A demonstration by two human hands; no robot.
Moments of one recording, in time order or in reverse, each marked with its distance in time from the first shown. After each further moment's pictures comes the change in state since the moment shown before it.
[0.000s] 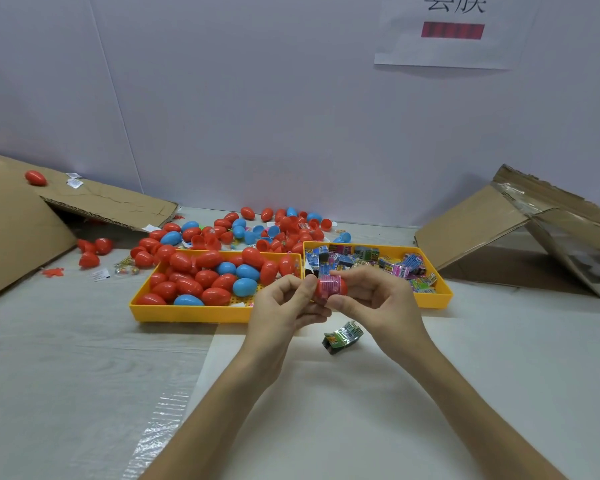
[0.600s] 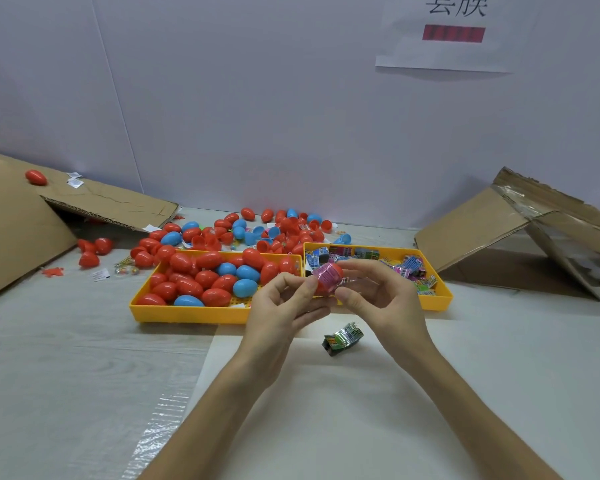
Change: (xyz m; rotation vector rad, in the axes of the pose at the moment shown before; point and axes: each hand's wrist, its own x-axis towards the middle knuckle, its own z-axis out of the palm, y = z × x) left_hand -0.001 0.002 -0.002 -0.120 -0.022 -0.020; right_hand 0.003 0.001 -0.002 -0.004 0.051 -0.030
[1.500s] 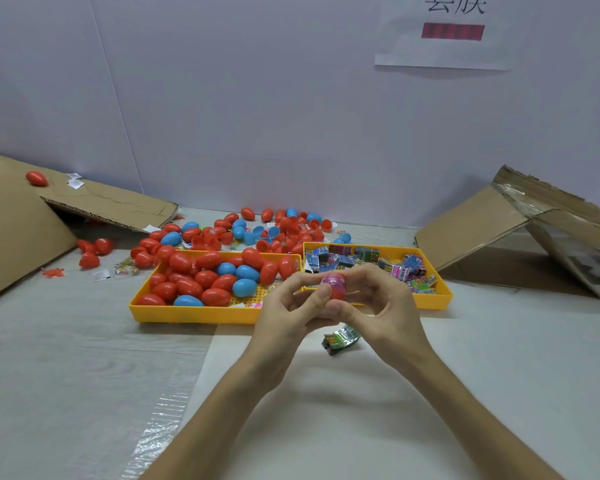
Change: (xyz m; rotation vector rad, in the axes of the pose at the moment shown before) left_hand -0.003 -0.005 0.003 0.085 -0.126 0.033; right_hand -0.006 -0.005 0.004 -0.093 -0.051 -0.061
